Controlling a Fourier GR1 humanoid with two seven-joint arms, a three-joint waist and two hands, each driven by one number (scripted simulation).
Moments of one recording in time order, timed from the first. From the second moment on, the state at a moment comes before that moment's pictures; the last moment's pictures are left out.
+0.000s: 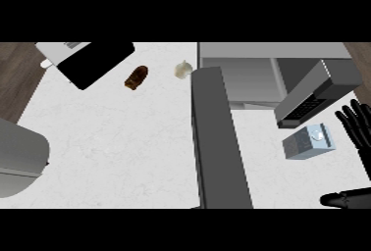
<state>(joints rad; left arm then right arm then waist) 0.47 0.04 0.25 -2.34 0.29 -0.24 -0.01 0.05 -0.24 -0.30 -1.71 -0.17 0.47 -0.18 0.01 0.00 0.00</state>
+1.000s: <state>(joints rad) 0.49 0.02 0.36 -2.35 0.37 -0.32 0.00 -0.12 -0.34 -0.35 -0.99 0.06 0.44 -0.66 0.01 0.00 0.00</state>
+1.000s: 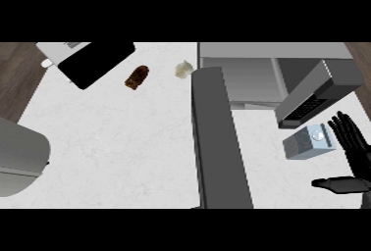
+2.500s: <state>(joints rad) 0.53 0.01 0.38 -2.34 0.39 -0.38 -0.02 -0.37 -0.40 -0.30 -0.39 0.19 0.20 -1.02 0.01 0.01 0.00</state>
